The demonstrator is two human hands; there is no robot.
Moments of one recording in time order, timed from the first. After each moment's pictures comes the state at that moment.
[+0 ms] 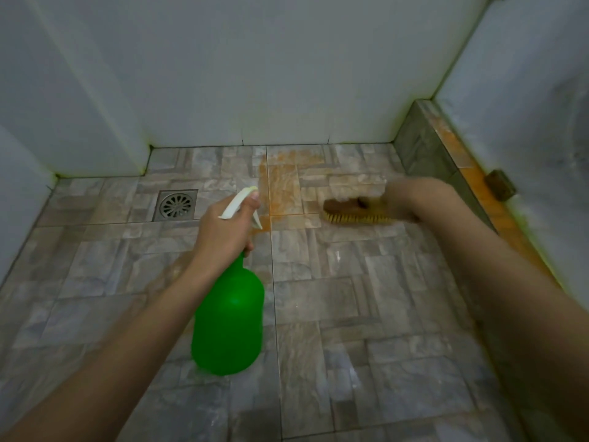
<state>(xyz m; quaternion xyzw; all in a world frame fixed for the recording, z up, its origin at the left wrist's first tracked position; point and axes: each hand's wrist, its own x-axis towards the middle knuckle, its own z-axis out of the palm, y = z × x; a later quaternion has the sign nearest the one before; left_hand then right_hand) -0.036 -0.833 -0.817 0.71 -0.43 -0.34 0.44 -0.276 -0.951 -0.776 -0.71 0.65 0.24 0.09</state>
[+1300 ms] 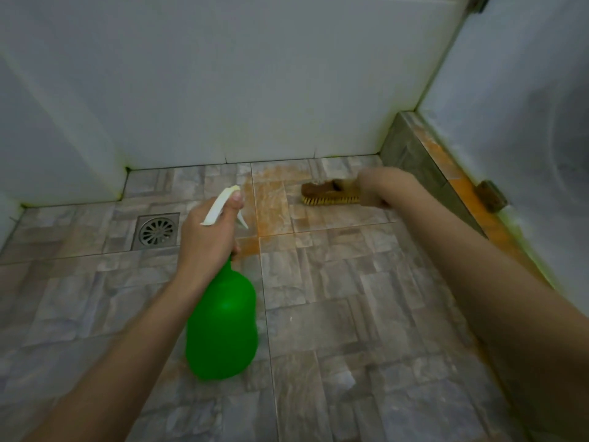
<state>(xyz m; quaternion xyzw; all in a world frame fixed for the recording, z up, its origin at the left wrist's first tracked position) -0.031 -0.869 -0.816 0.70 -0.42 -0.30 0.48 -0.258 -1.021 -0.792 -0.73 0.65 0.19 0.06</state>
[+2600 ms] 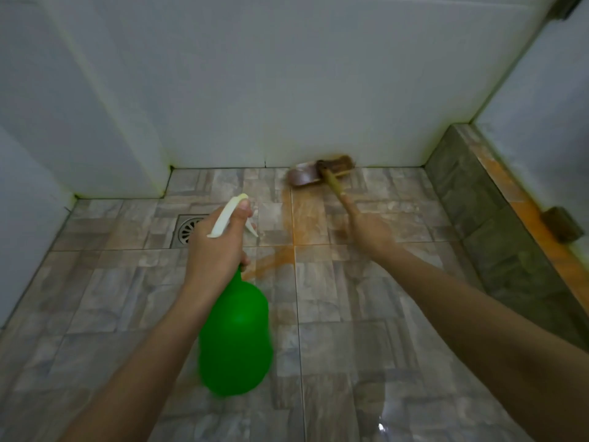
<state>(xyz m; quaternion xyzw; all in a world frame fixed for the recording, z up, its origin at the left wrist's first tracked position) 0.011 -0.860 -0.818 0.72 -0.37 -0.30 0.50 -0.215 -1.039 -0.949 -0.77 0.63 -0.02 0.13</state>
